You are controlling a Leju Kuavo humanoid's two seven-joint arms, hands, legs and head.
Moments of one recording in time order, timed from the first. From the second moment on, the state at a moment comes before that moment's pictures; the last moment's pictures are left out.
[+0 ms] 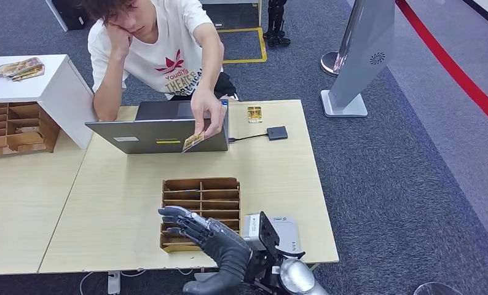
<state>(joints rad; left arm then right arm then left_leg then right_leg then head) -0.06 -0.13 0.49 -0.21 -0.84 0.10 0.09 -0.21 0.07 0.76 -1.38 -0.35 0.41 -0.28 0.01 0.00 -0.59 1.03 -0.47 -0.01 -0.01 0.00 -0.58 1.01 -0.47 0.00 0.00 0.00</state>
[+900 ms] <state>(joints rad) -0.09 -0.14 0.49 -0.21 -0.92 0.07 0.14 -0.51 0.12 0.80 -1.33 1.14 -0.55 -0.06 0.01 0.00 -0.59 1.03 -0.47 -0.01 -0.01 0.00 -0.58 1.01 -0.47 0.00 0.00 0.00</state>
